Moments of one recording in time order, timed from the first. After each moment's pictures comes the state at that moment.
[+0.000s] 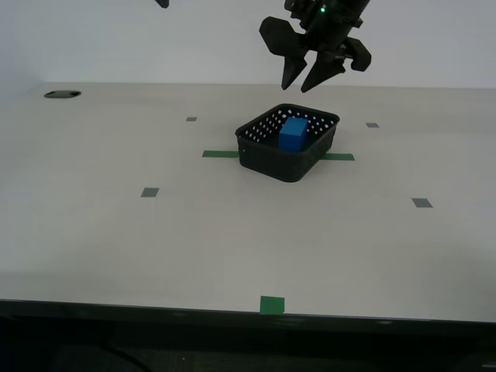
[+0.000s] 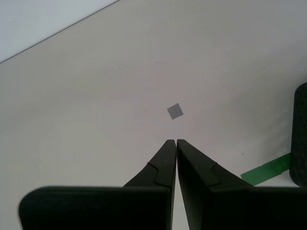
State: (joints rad) arm 0 0.49 2.02 1.55 -0.60 -0.21 0.16; arm 1 -0.31 2.23 2.35 -1.15 -0.06 0.19
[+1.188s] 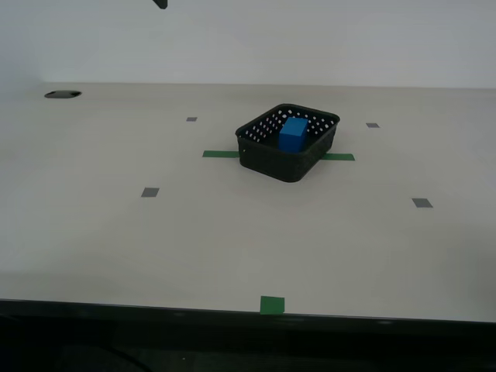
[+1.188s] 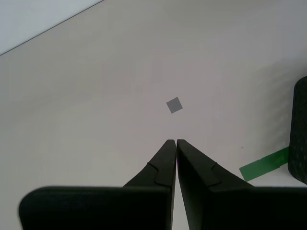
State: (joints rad) arm 0 0.16 1.59 1.65 -0.67 0.04 0.01; arm 1 -0.31 2.23 2.35 -1.18 -0.06 0.19
